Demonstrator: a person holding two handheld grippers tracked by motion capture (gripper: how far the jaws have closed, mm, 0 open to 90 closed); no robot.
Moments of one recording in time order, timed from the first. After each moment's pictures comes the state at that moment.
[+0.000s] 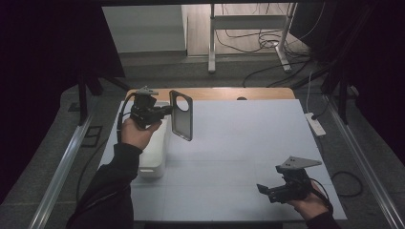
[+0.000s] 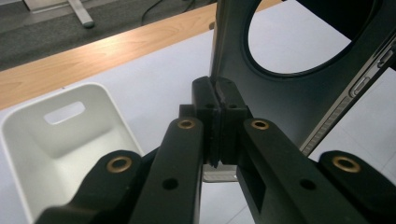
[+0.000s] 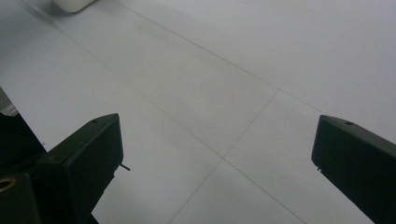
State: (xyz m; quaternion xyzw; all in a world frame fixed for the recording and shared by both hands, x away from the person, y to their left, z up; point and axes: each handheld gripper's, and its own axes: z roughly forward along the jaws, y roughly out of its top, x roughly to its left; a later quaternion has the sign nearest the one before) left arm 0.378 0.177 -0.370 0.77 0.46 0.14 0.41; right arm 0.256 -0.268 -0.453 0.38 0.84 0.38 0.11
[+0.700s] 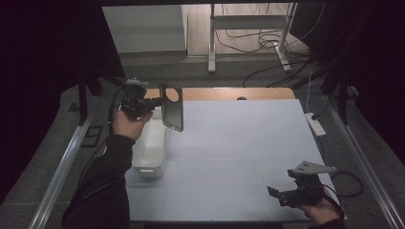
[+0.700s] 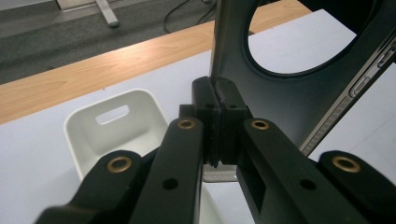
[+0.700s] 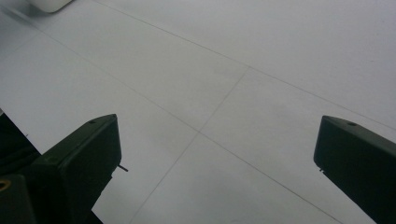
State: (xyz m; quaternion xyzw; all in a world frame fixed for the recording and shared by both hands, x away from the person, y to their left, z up) left arm 0.394 0.204 -0.360 0.76 0.49 0.16 0.40; right arm 0.244 -0.297 -0.456 0.41 0.82 0.38 0.13
